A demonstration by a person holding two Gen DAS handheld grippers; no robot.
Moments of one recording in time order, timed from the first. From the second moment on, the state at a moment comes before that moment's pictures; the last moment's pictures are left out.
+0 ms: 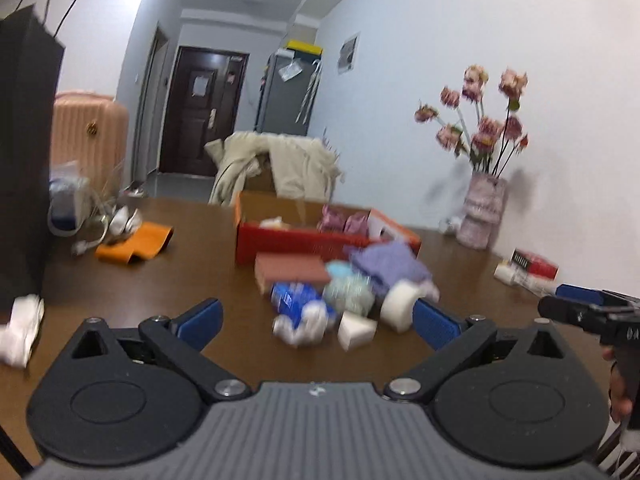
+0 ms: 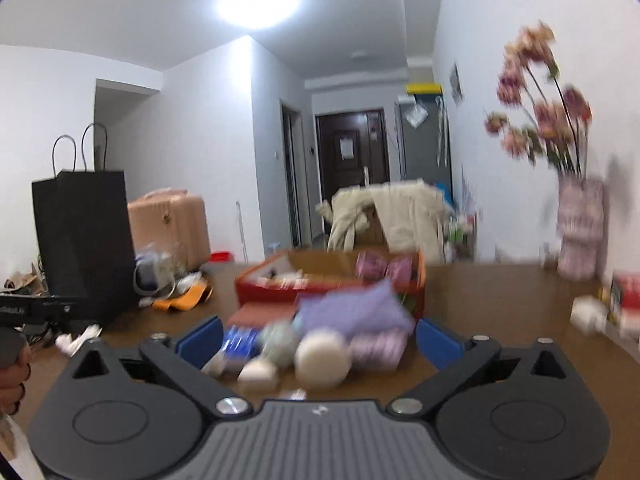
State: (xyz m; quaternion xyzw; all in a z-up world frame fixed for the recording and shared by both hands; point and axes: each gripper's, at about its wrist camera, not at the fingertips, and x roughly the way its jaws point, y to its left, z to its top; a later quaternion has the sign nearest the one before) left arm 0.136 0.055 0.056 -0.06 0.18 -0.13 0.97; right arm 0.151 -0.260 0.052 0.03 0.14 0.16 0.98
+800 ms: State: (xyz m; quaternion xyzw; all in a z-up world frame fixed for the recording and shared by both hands) left arm 0.262 0.024 0.005 -0.10 0.29 -0.10 0.95; right arm 0.199 -0.225 0.011 0.04 0.24 0.18 0.95
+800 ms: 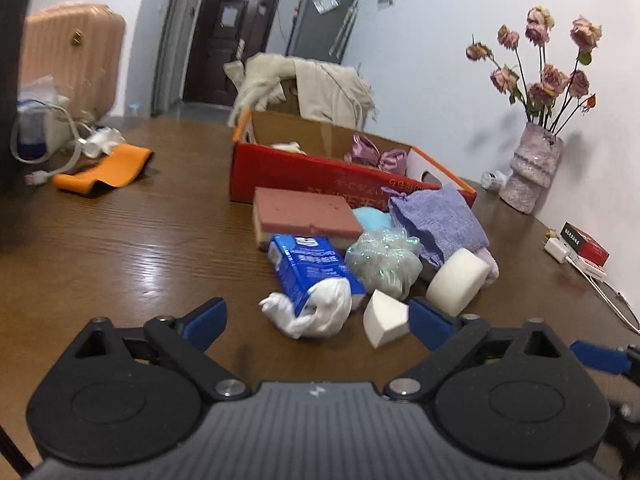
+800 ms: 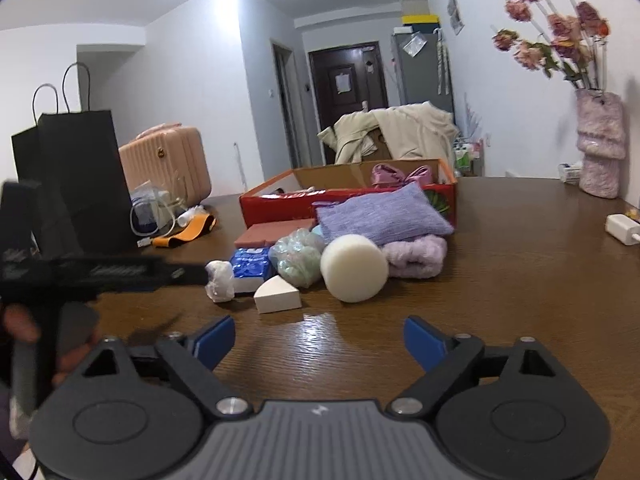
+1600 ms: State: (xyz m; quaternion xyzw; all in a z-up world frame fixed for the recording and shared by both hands) left arm 0.286 0.086 -0.005 -0.22 0.29 -0.13 0.92; right arm 0.322 -0.119 -0.014 -0.05 0.33 0.18 0.92
